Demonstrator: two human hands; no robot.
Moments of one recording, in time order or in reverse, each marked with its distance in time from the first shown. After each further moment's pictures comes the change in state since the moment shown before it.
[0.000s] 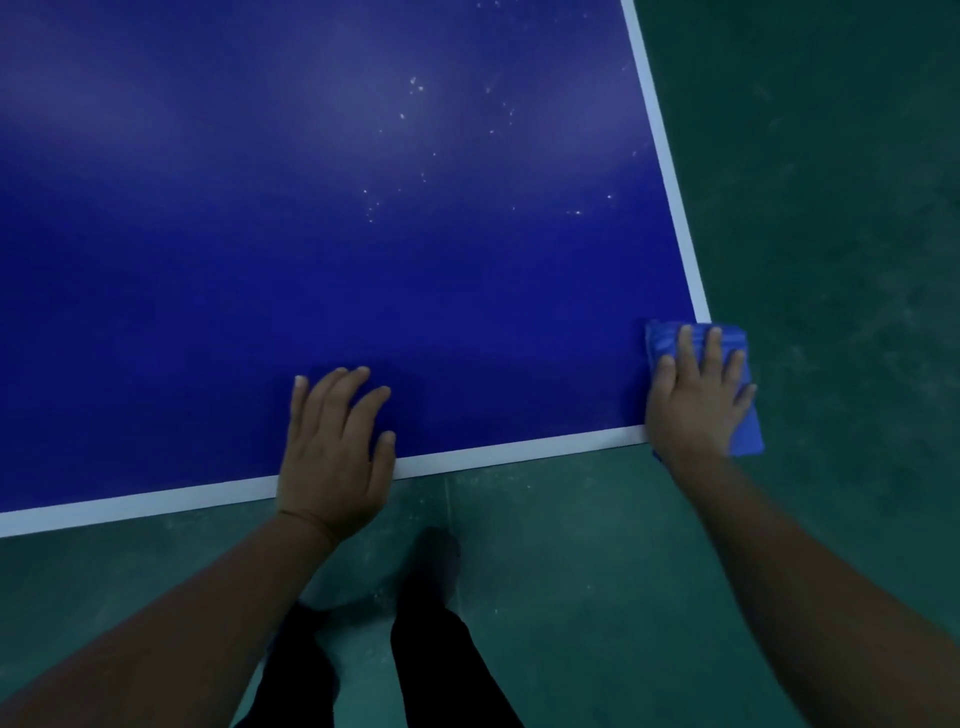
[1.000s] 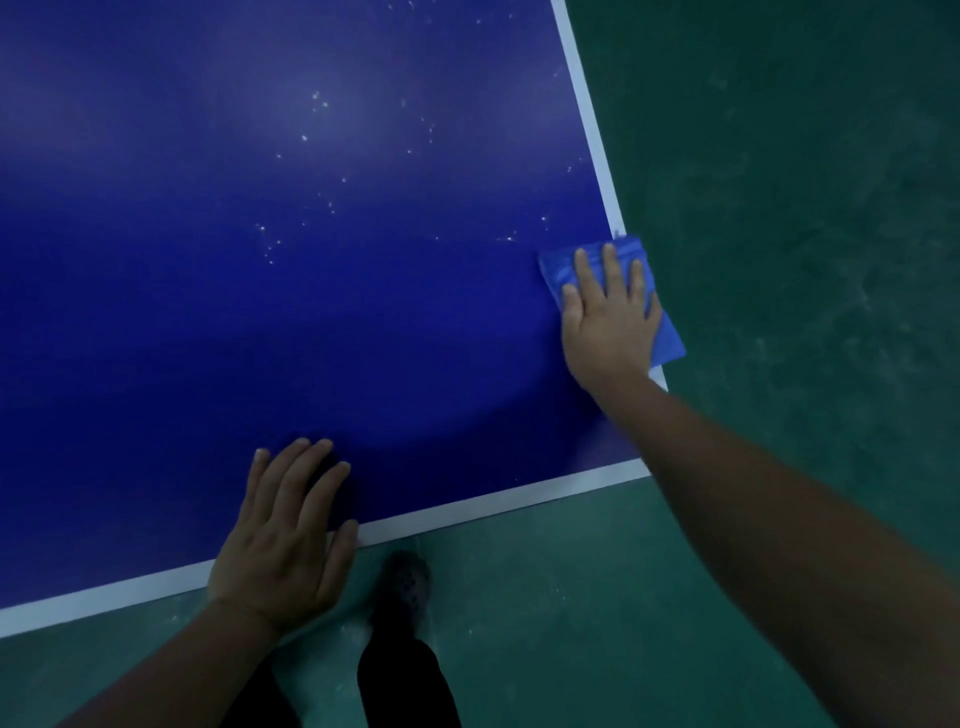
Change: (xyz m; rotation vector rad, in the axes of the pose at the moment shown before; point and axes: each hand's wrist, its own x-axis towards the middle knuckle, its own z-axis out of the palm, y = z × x) left_hand 0.009 0.022 0.024 0.100 -0.113 0.150; right_hand 0.107 -0.063 -0.001 0.024 0.049 -0.266
